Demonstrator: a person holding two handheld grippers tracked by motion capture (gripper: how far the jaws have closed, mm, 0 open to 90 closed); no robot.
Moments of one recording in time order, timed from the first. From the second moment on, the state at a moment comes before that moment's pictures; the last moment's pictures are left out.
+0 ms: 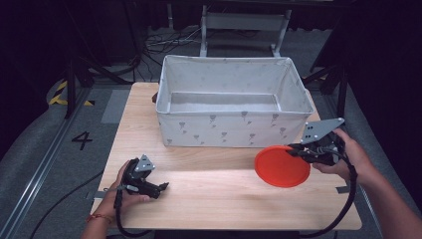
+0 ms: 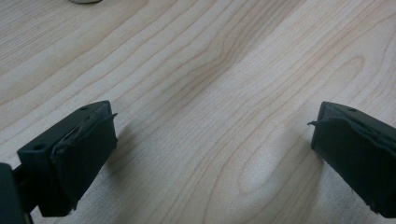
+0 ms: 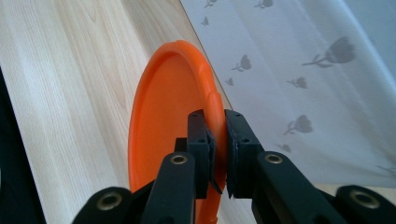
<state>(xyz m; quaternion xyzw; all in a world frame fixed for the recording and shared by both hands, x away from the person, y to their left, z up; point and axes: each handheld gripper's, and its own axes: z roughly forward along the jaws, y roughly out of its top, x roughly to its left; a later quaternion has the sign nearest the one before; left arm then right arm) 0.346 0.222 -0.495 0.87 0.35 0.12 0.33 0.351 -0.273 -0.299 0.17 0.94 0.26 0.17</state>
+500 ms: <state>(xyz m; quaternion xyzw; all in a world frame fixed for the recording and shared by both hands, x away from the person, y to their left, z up) 0.346 0.222 -0.496 0.87 0.35 0.12 0.33 0.356 -0.277 -0.247 0.14 0.94 0.23 0.20</state>
